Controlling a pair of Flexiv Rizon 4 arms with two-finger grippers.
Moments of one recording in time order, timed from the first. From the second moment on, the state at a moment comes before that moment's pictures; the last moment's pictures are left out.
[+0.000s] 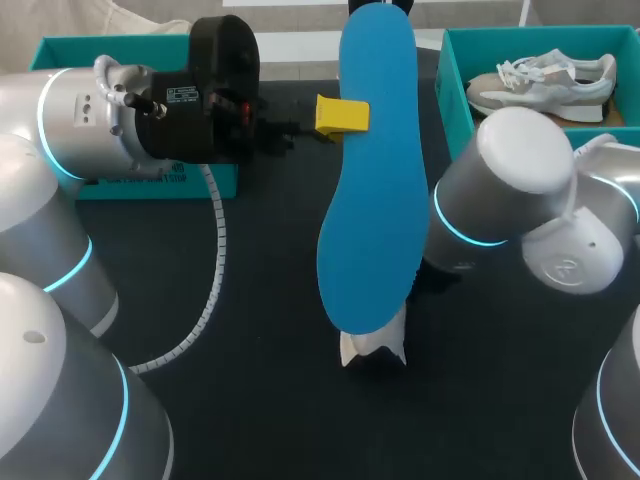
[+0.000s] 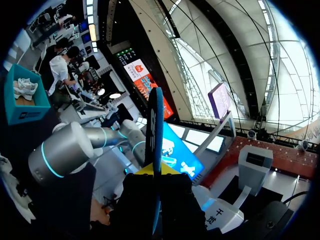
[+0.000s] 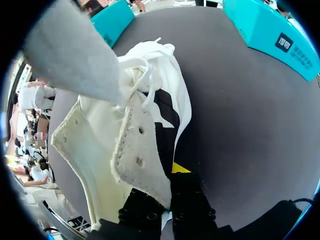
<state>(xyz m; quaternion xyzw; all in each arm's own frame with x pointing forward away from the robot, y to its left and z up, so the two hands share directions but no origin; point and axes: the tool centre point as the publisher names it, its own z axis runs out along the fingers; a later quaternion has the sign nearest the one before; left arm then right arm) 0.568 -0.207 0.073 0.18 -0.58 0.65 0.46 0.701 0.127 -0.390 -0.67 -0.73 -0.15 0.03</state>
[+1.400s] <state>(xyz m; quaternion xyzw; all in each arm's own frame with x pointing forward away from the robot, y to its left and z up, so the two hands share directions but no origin) 0.568 -0.207 0.073 0.18 -0.58 0.65 0.46 0.683 0.114 -0.336 -0.62 -0.73 -0.25 0.11</state>
